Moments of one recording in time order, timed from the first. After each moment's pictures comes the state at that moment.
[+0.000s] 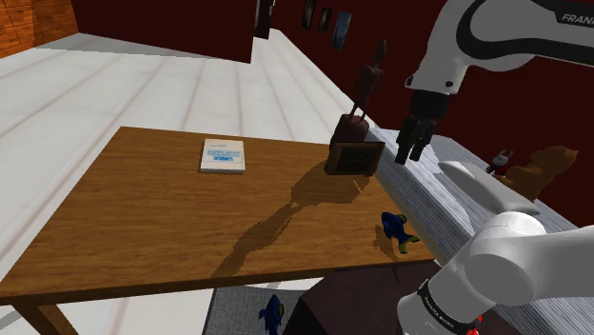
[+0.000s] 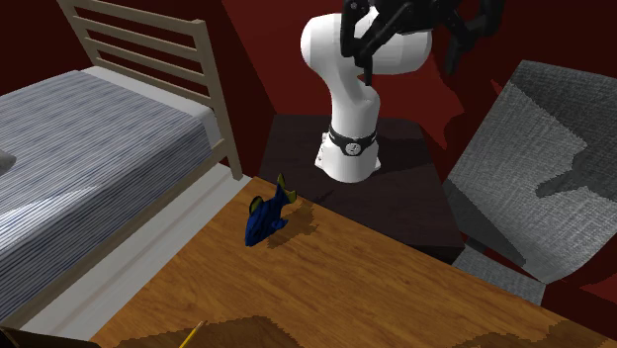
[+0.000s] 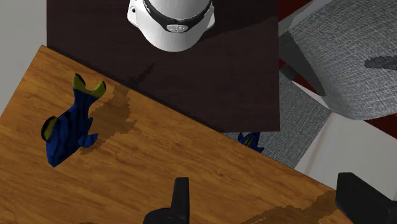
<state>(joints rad) 0.00 -0.78 -0.05 -2.43 0.12 1.43 -0.06</state>
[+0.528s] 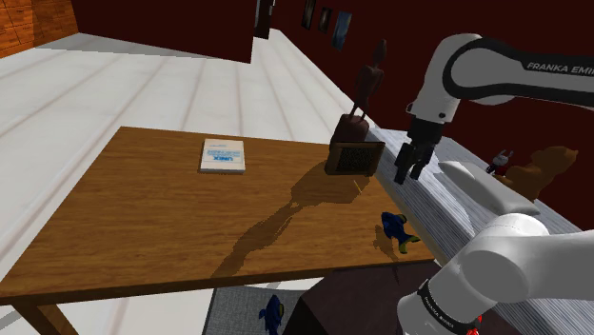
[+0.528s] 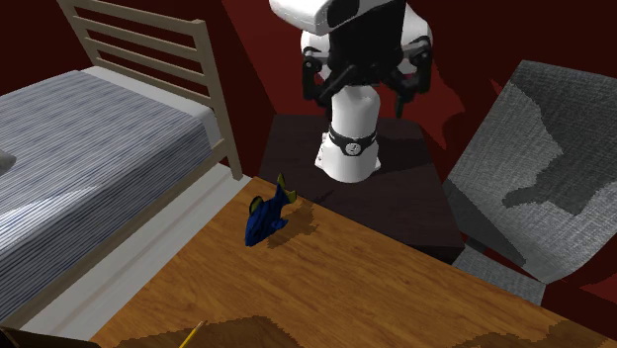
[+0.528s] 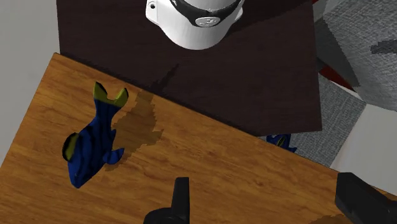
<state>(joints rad) -0.07 -0.83 -0.10 -2.62 0.04 1.57 -0.09</state>
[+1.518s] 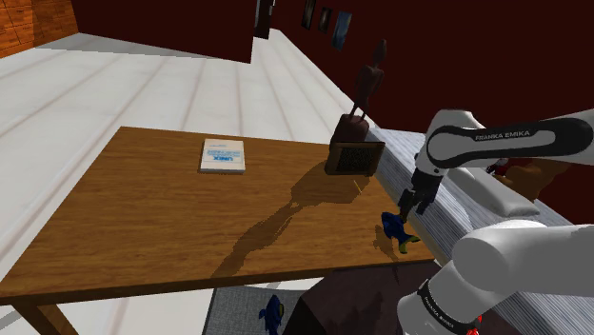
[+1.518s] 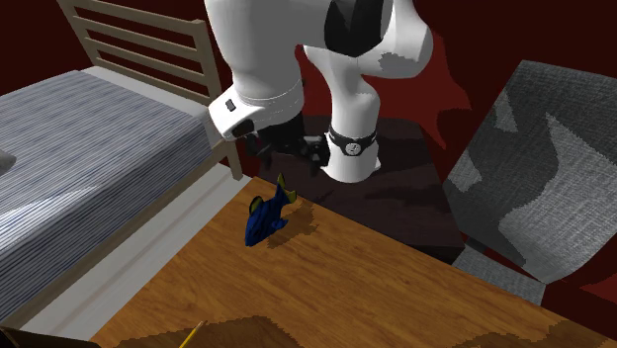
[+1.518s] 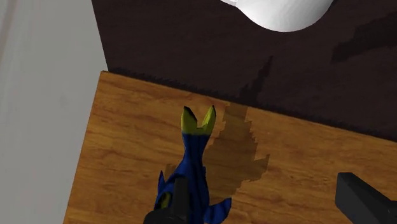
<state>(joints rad) -0.31 -0.71 -0.29 -2.95 -0.23 2.02 -0.17</state>
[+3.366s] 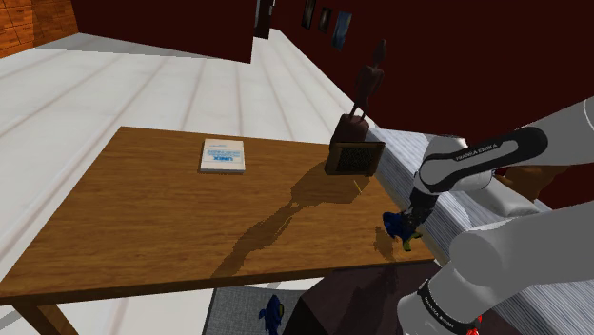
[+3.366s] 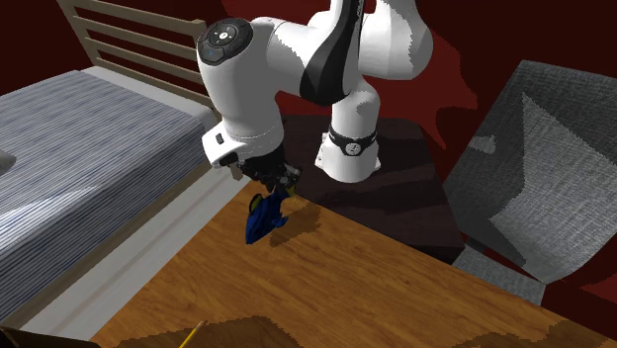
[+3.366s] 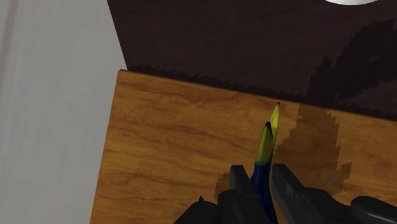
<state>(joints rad) -0.39 -0.46 -0.39 -3.00 -0.36 2.35 -0.19</state>
